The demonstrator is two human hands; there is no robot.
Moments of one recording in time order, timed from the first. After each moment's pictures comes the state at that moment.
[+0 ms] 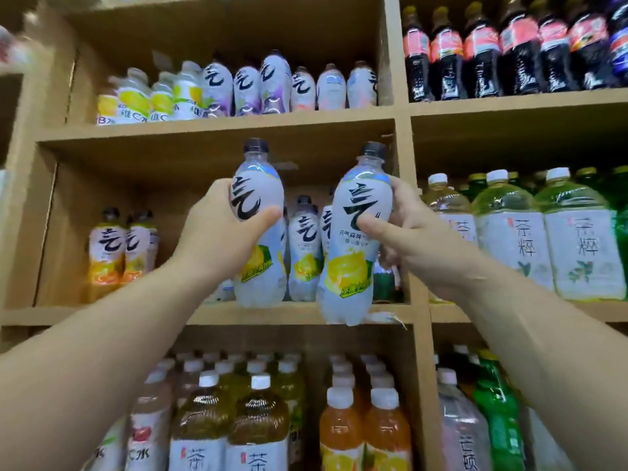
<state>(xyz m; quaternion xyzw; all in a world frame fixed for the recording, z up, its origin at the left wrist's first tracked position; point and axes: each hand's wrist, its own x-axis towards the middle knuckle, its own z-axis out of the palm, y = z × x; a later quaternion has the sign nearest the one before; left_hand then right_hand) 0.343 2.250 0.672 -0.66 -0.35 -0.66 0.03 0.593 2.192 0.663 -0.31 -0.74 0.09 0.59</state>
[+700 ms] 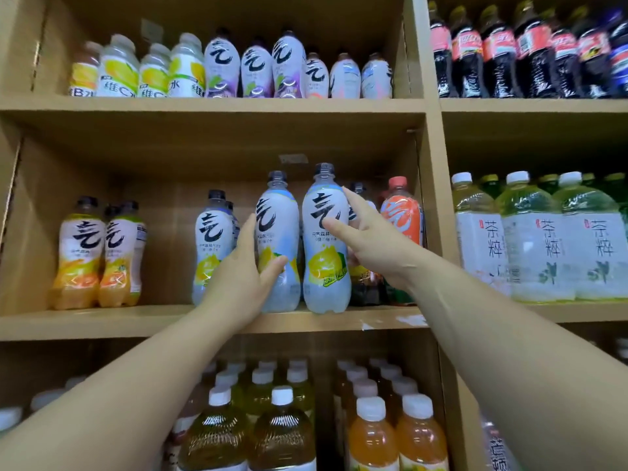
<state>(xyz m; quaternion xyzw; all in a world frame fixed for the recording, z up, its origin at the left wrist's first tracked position) 0.318 2.352 0.628 -0.75 -0.37 -0.55 0.02 0.524 2.289 0.679 -0.40 -0.71 0.09 0.58</state>
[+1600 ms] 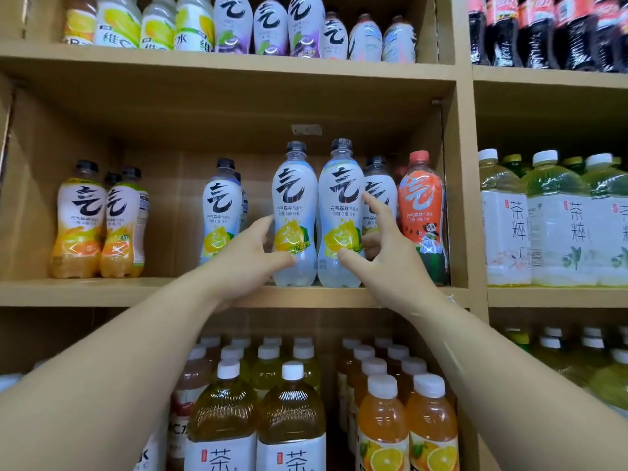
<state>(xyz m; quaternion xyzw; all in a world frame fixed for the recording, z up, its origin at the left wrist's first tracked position) 0.299 2.374 0.625 -0.81 -0.26 -0.49 -0.20 0.521 2.298 0.611 -0.48 -0.66 -0.11 0.57</state>
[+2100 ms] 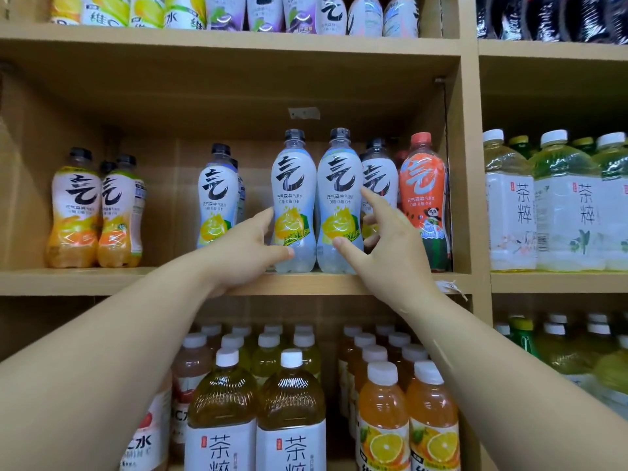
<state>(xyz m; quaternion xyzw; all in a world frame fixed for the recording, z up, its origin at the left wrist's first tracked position) 0.298 2.382 0.626 -0.84 -0.29 -0.42 -0.18 0.522 2.311 0.602 -0.49 -0.61 -0.25 0.57</state>
